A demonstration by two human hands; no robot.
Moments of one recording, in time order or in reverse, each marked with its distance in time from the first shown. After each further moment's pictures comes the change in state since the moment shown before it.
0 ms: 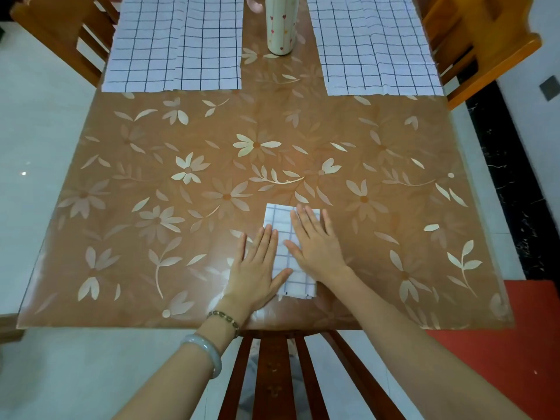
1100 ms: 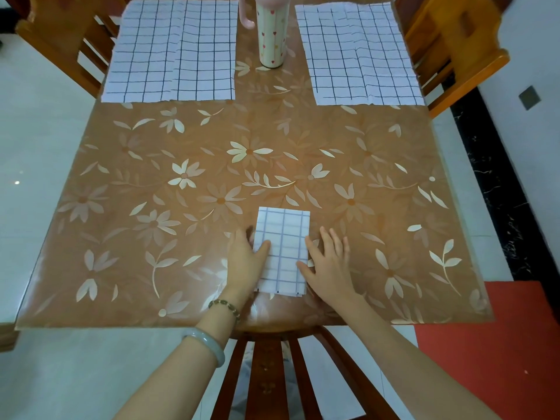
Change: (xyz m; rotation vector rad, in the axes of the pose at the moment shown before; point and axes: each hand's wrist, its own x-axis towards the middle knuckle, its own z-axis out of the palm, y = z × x) left_hand 0.016 0.018 -0.047 -1.027 0.263 -0.559; right_hand -0.057 0.010 -0.006 0.112 0.062 0.197
